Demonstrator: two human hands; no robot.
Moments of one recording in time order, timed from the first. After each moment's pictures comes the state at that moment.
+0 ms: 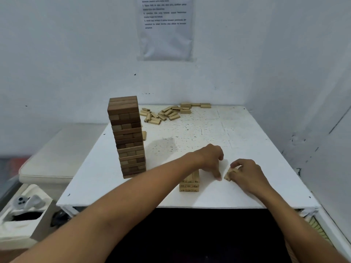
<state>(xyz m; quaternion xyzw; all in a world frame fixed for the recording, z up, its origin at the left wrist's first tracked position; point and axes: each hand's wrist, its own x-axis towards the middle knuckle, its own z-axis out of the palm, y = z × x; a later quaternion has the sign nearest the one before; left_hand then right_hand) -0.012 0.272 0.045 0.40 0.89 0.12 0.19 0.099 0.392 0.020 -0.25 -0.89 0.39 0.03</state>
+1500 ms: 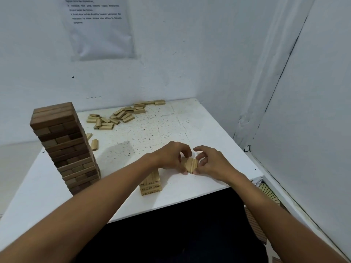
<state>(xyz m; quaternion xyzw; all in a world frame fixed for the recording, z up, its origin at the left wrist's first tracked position) -0.022 0.280 0.031 0.51 0.81 0.19 0.21 0.115 0.416 0.016 -0.18 -0.89 0.42 0.06</state>
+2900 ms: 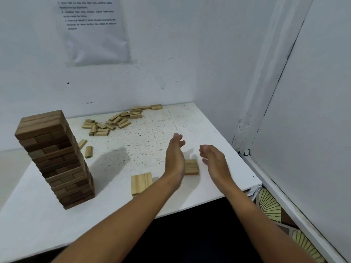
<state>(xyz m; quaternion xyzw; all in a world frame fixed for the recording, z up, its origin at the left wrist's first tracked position) 0.053 0.311 0.053 0.09 0.64 0.73 0.21 0.106 0.417 0.006 -0.25 -0.71 0.62 0.24</state>
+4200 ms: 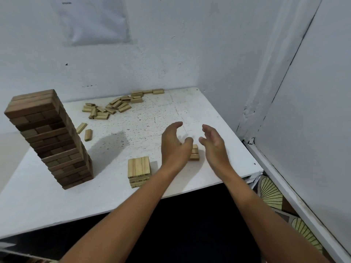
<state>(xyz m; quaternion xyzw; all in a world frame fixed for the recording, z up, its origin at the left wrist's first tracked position) 0.058 0.308 0.035 0.19 0.80 0.56 0.02 0.105 0.419 0.005 -0.18 -0.69 0.65 0.25</state>
